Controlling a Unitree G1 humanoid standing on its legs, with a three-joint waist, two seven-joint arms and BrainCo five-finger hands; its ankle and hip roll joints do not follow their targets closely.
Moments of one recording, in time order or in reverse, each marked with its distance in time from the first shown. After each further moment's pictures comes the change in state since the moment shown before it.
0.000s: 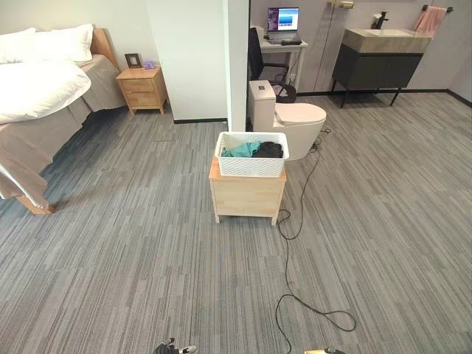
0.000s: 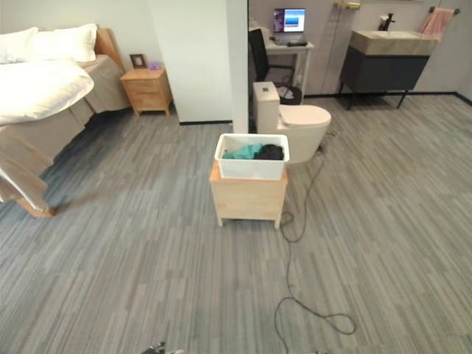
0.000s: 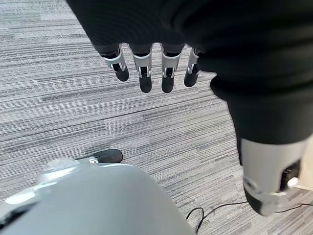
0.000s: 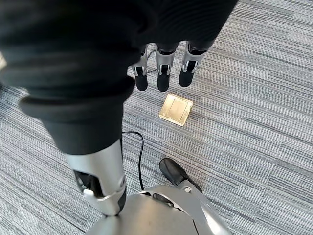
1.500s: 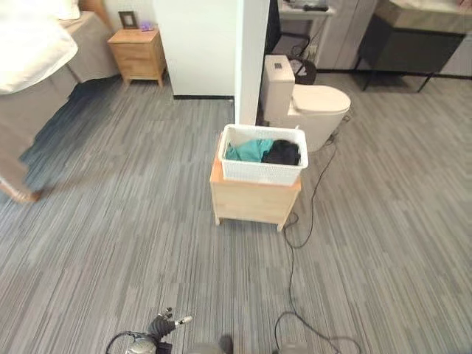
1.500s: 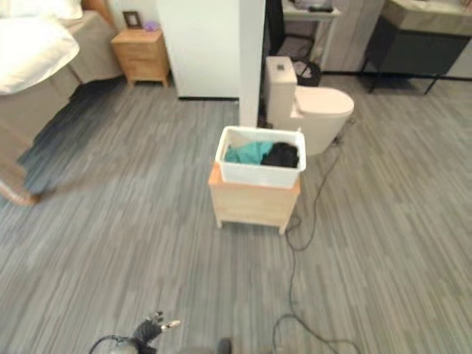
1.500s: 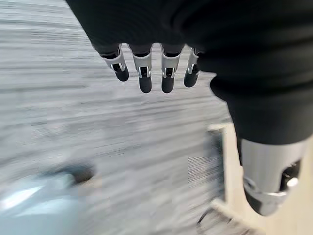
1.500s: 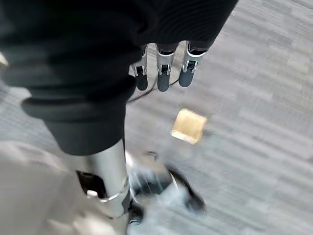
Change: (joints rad) left arm -0.065 0.090 -0.035 -0.201 -0.146 -0.006 0.012; right arm 0.023 -0.071 -0.020 -0.119 0.115 -0.004 0.021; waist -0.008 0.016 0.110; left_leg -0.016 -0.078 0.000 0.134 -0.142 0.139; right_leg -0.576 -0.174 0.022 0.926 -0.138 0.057
